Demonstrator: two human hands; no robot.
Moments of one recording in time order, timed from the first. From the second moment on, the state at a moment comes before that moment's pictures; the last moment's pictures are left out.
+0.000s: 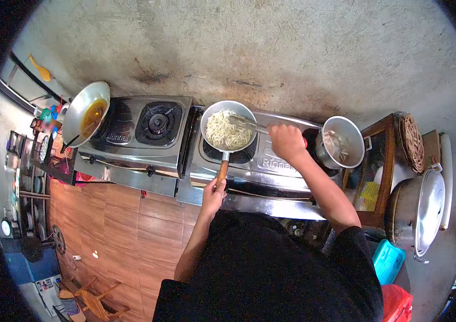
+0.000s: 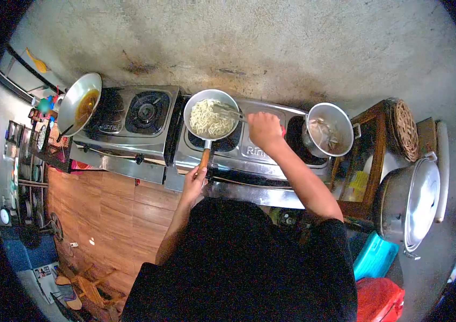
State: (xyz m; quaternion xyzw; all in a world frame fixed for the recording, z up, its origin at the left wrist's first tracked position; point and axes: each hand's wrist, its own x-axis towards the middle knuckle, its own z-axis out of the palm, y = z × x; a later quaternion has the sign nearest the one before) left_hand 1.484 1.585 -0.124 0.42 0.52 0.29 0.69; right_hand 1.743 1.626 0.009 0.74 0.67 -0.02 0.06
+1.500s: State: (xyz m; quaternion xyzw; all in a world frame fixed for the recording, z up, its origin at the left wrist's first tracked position) left_hand 1.479 1.588 -0.122 0.41 0.51 0.28 0.70; right_hand 1.740 1.639 0.065 0.71 0.68 -0.06 0.15
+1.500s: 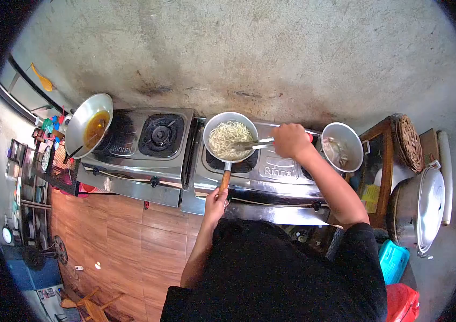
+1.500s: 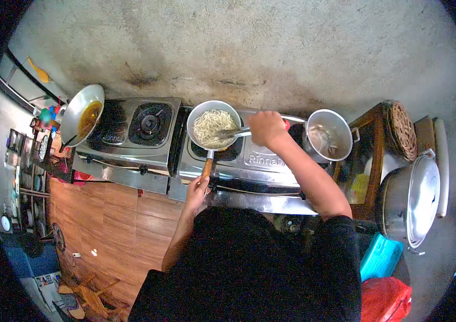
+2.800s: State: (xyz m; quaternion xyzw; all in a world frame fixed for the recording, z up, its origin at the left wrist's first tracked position) left_hand 1.476 1.591 -0.124 0.42 0.52 0.27 0.69; right_hand 1.736 1.654 0.056 0.70 0.70 -0.11 0.12
